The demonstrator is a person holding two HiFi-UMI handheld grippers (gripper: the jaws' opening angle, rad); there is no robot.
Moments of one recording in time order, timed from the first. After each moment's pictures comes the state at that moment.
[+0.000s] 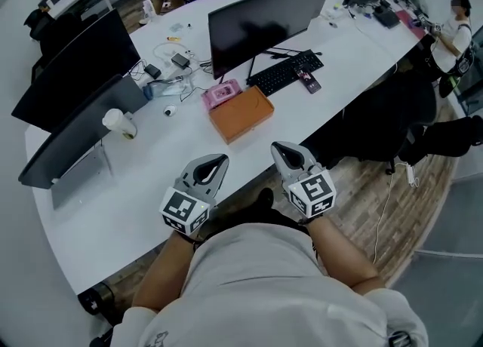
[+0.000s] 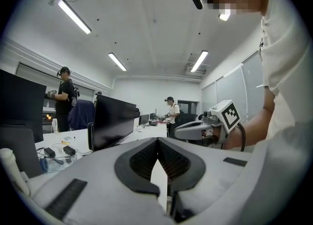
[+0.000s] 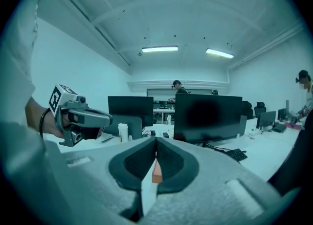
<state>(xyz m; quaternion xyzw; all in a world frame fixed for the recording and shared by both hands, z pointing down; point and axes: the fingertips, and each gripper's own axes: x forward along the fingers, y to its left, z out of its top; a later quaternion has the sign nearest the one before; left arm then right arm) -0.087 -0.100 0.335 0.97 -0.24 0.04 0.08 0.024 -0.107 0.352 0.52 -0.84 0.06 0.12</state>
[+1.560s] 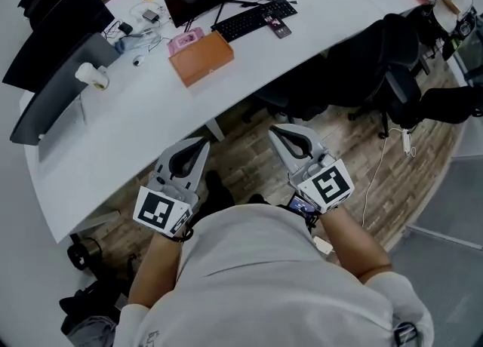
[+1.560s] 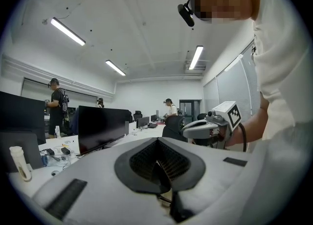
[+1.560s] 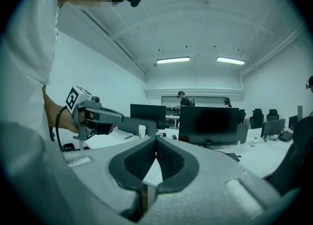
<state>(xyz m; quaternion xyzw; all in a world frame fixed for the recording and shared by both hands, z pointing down) 0.036 0.083 0.274 0.96 -0.29 0.04 0.05 0.153 0.090 0.294 0.44 -0.89 0.00 0.09</state>
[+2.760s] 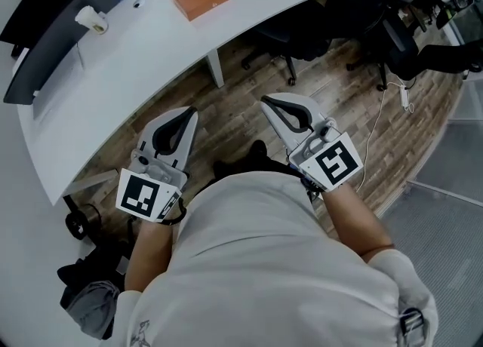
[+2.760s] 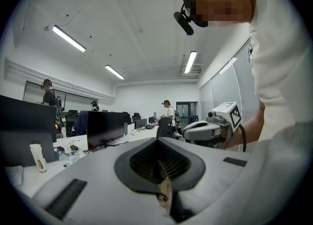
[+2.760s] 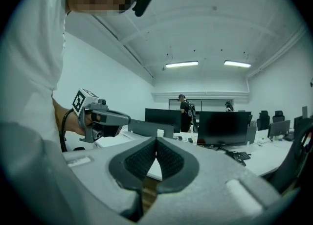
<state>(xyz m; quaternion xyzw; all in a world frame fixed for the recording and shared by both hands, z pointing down) -0.063 0.238 0.259 0.96 -0.28 0.03 0.04 0.038 0.253 0.273 0.42 -0.91 0.02 0.08</state>
